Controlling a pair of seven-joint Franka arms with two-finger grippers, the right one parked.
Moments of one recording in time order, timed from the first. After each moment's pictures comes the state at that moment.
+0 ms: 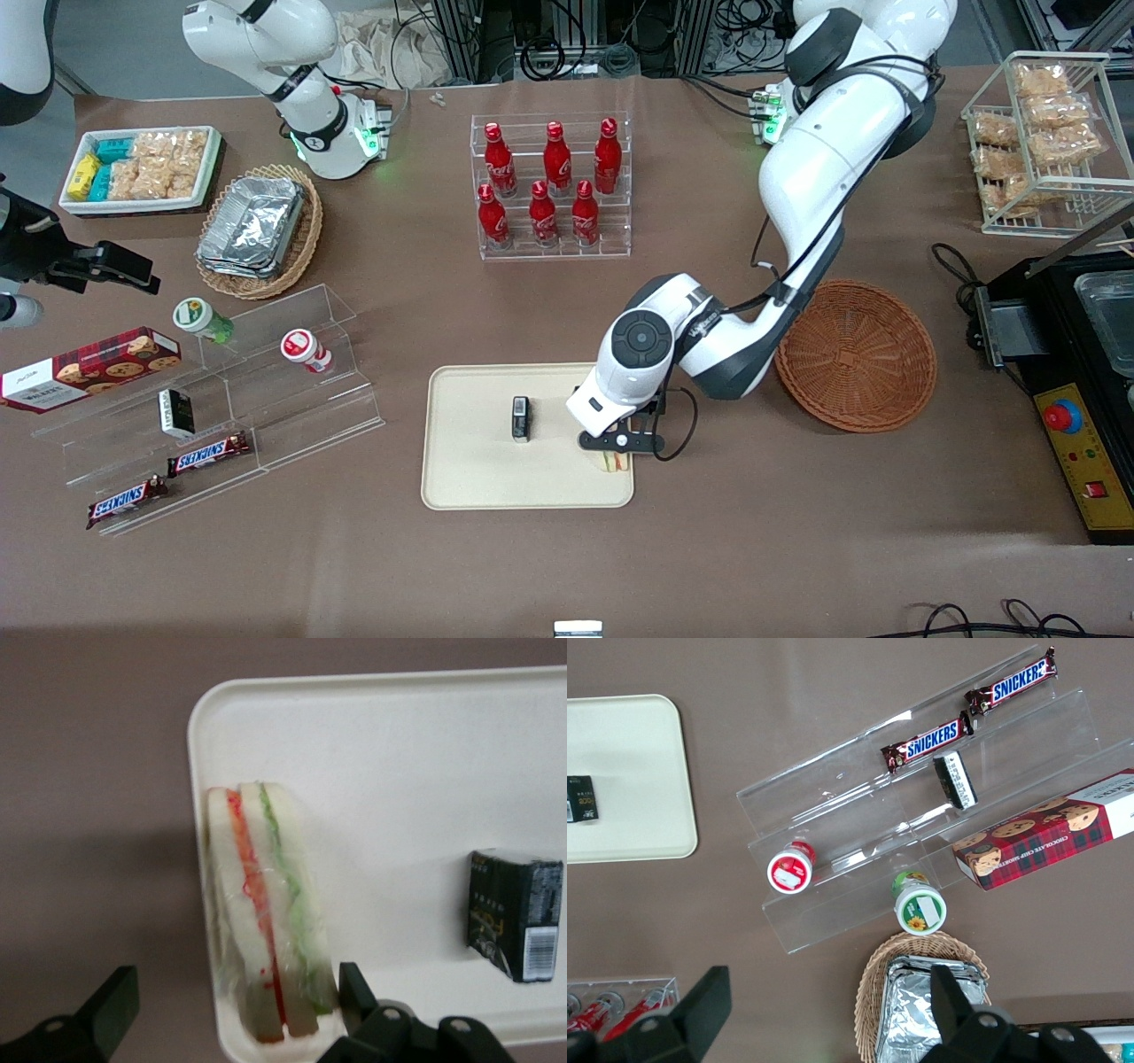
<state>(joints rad) -0.28 0.96 -0.56 -1.11 0.47 2.00 -0.76</state>
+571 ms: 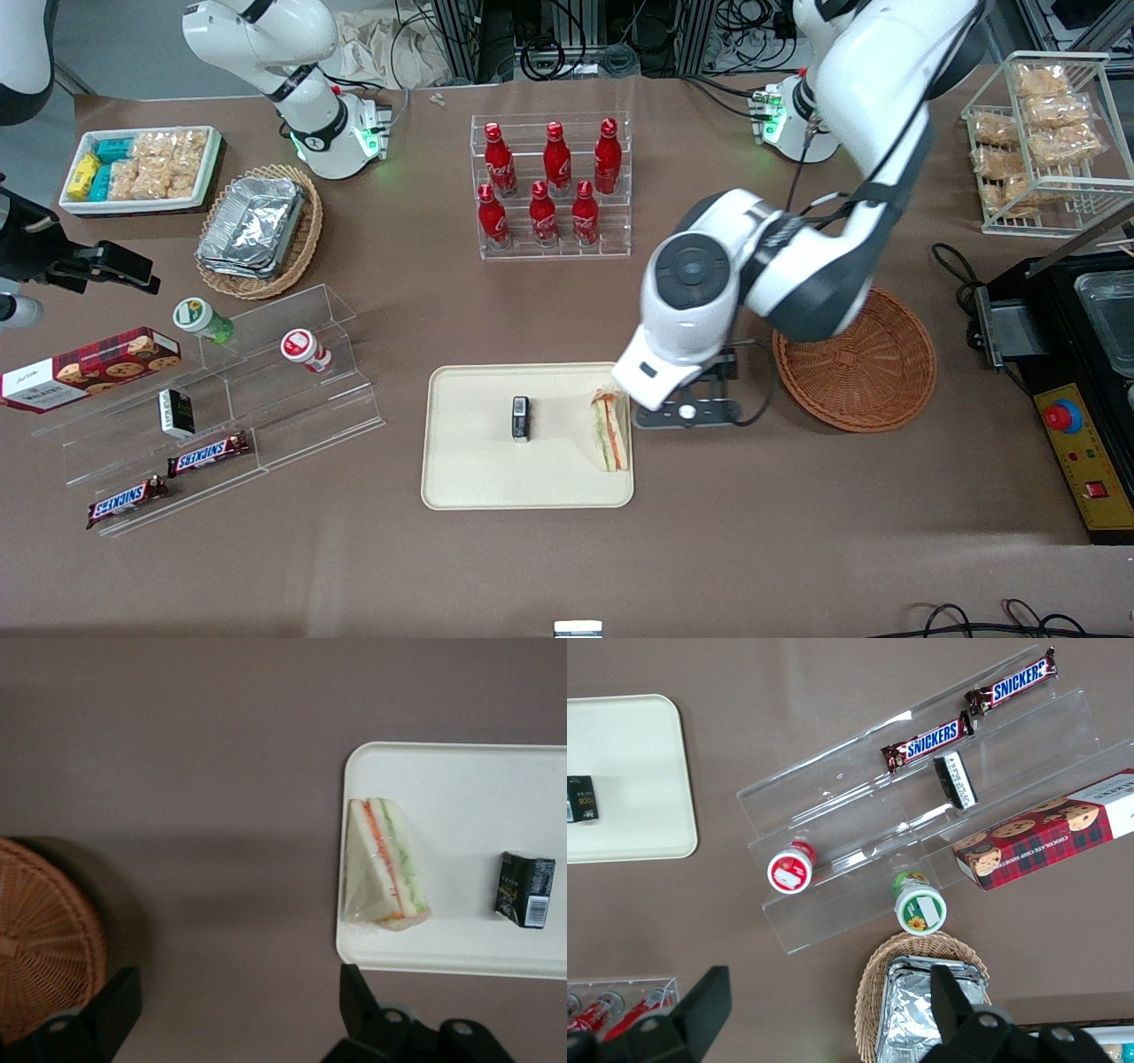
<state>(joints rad) -0.17 0.68 -0.55 -1.13 0.39 1.71 -0.73</state>
